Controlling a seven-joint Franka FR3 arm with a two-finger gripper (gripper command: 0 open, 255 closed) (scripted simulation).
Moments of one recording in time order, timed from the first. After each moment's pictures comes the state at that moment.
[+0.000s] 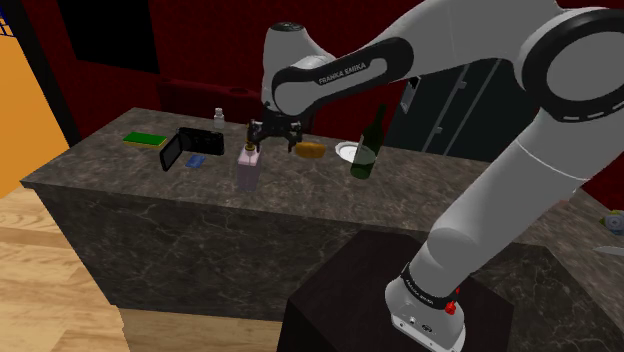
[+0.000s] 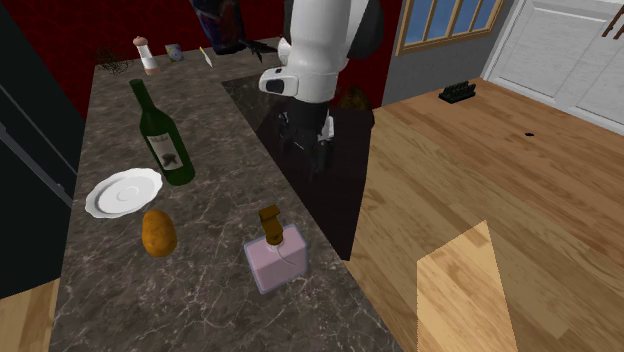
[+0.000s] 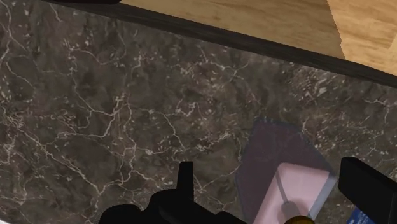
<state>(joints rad) -0.10 -0.12 0.31 -2.24 -0.14 2.24 0.88</state>
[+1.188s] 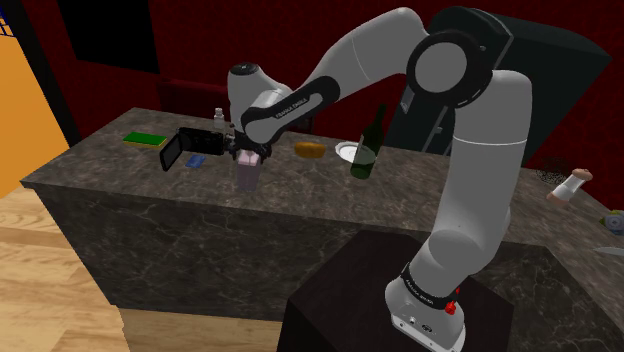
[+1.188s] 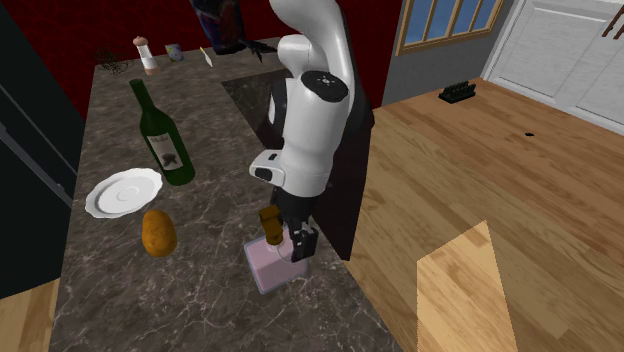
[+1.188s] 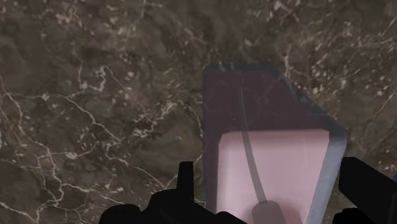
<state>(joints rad) -0.06 0.36 0.27 -1.92 -0.45 2.36 1.33</state>
